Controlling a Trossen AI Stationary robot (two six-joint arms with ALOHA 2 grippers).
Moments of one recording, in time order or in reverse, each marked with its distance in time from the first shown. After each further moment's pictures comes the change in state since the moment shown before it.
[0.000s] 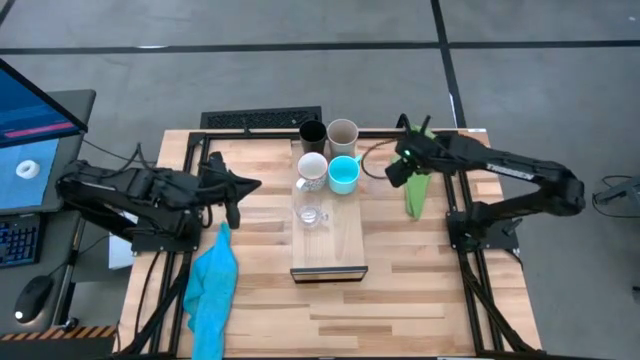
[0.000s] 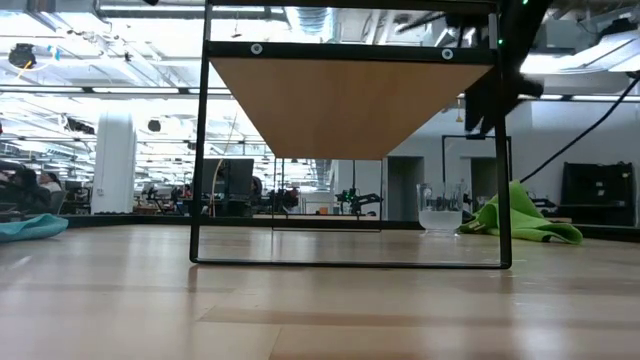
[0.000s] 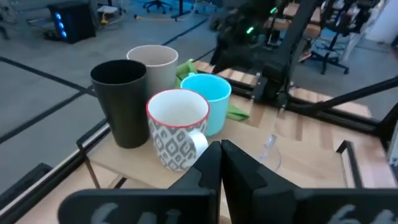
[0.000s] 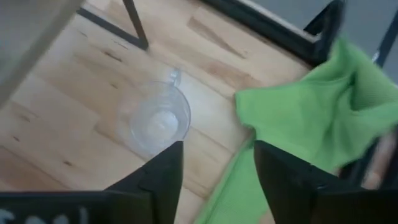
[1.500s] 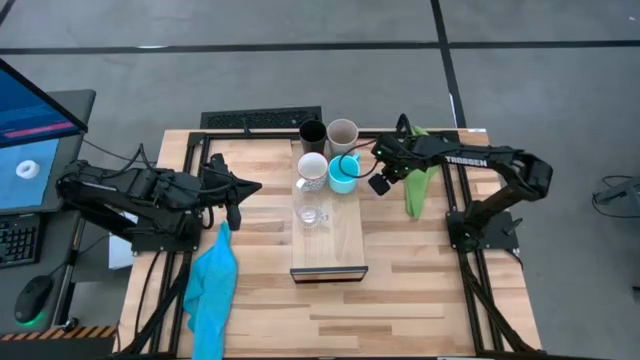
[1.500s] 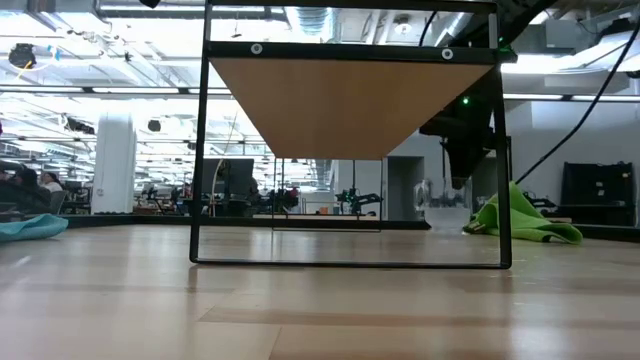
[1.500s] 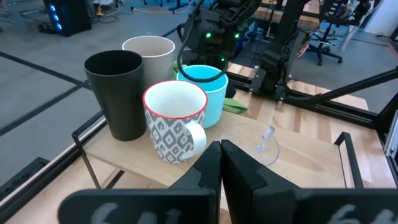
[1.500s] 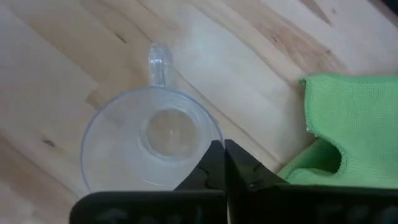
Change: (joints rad) left arm 0.000 0.004 -0.001 -0.024 0.021 -0.017; right arm -0.107 0.325 -0.058 0.213 -0.226 -0.196
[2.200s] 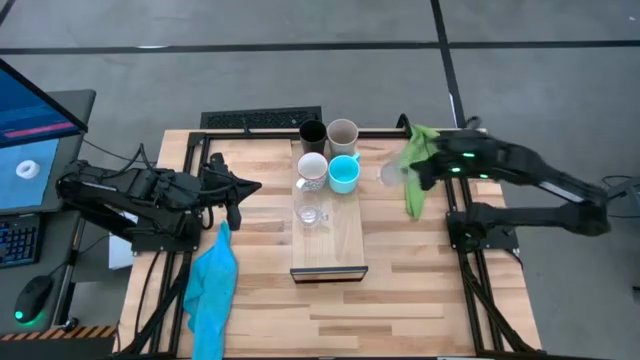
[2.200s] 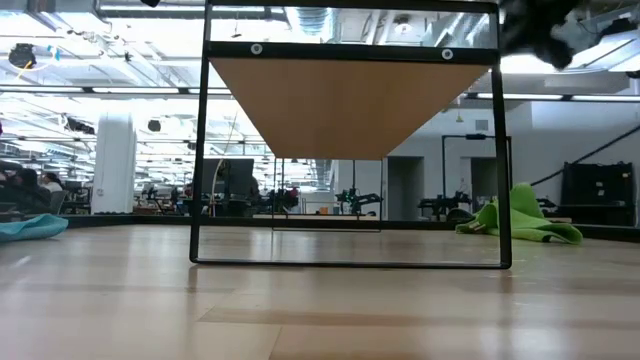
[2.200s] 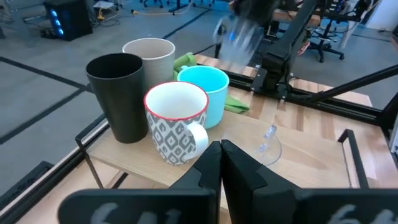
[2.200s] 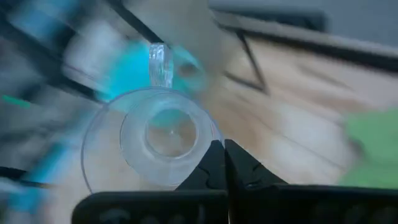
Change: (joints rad) left arm 0.000 0.000 0.000 0.000 -0.004 0.027; right arm 0.125 -0.688 0.014 -0.107 -0.057 0.295
